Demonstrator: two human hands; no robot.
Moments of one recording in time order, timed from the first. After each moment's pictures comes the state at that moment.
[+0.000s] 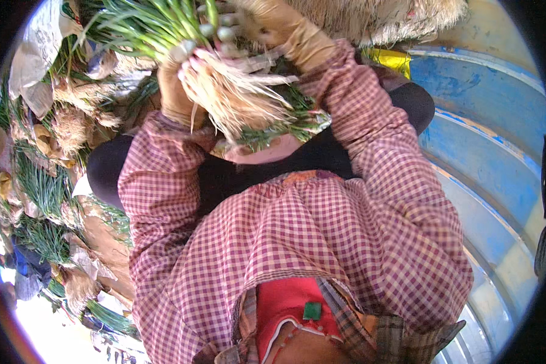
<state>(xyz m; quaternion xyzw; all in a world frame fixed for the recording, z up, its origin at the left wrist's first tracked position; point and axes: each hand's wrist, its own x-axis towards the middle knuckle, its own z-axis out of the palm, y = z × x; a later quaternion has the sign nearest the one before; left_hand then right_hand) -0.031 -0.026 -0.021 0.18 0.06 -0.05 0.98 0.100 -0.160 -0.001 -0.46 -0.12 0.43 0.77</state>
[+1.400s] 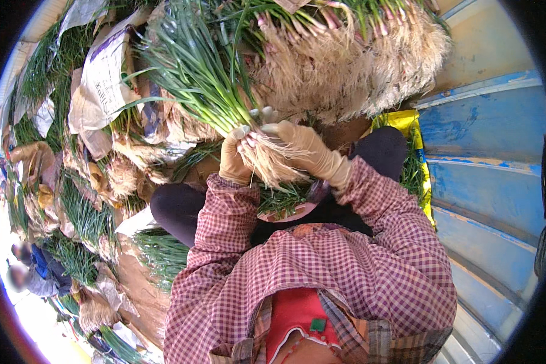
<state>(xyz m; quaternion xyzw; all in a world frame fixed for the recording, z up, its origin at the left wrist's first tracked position) -0.002 -0.073 0.004 0.17 0.13 0.01 0.98 0.053 -0.237 0.018 -0.74 -0.42 0.04 0.52</state>
